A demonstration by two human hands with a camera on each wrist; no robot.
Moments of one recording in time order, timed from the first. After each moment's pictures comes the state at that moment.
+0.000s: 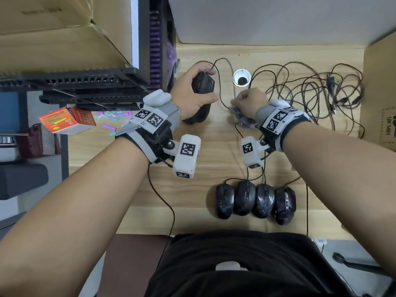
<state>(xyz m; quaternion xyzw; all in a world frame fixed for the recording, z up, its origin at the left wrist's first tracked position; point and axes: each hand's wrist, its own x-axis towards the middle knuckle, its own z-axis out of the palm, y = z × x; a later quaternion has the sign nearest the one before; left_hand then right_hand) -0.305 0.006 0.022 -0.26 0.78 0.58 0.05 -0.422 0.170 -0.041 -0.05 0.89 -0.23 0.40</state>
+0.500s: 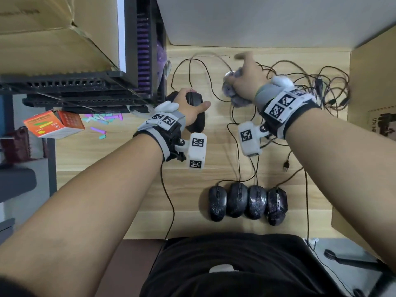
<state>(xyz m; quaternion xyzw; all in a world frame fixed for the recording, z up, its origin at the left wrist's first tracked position) -0.313 0.023 -0.044 -0.40 0.76 0.50 0.13 -0.454 0.160 0.005 -0.08 0.86 -0.34 0.36</state>
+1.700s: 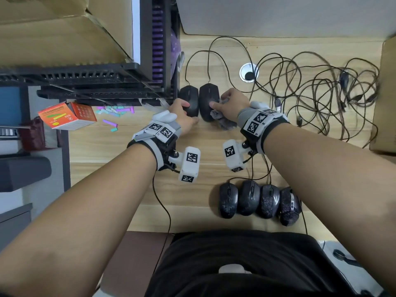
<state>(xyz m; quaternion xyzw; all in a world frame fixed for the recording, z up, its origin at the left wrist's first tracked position) -0.264 0.005 -0.044 -0.45 0.76 0.42 0.19 -0.386 0.132 -0.065 -0.04 0.86 -0.27 0.42</state>
